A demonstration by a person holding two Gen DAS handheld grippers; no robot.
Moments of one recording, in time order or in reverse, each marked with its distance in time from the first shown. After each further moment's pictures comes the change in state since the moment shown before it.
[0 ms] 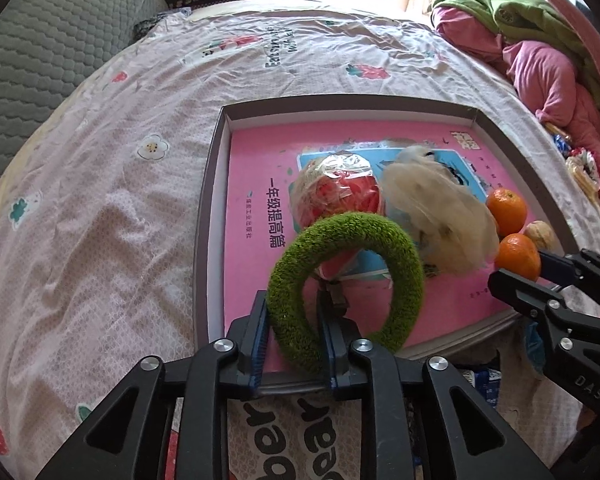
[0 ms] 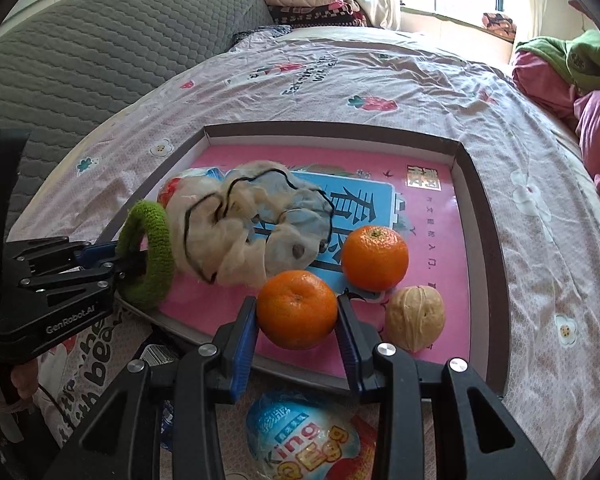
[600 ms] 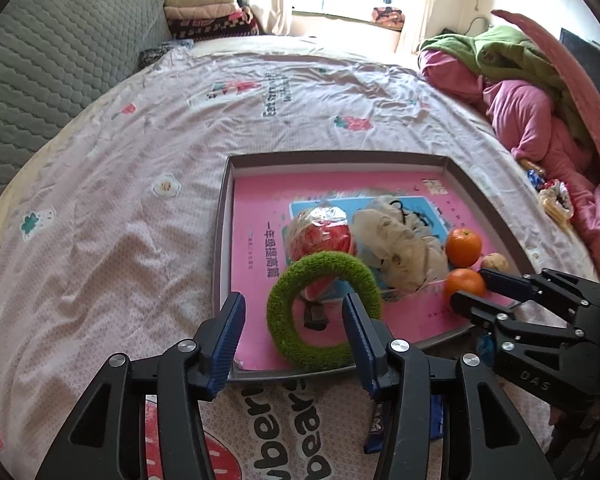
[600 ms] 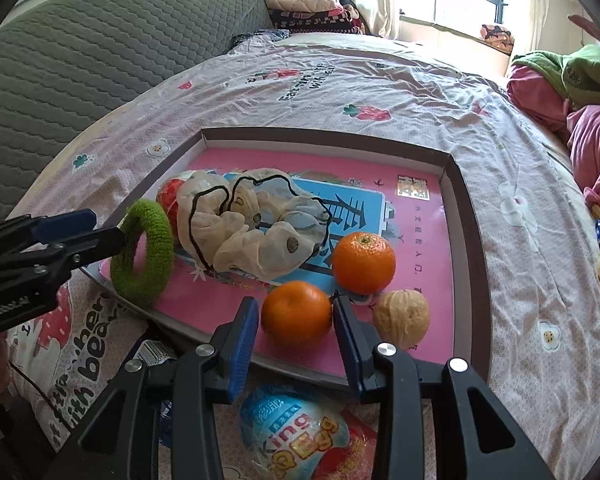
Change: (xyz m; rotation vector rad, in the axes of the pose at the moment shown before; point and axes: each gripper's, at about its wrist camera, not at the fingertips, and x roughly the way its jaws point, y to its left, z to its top) left arm -0.049 0.006 -0.003 -0.022 -0.156 -0.055; right arm -0.008 0.004 0.000 -0.038 -0.021 -0.051
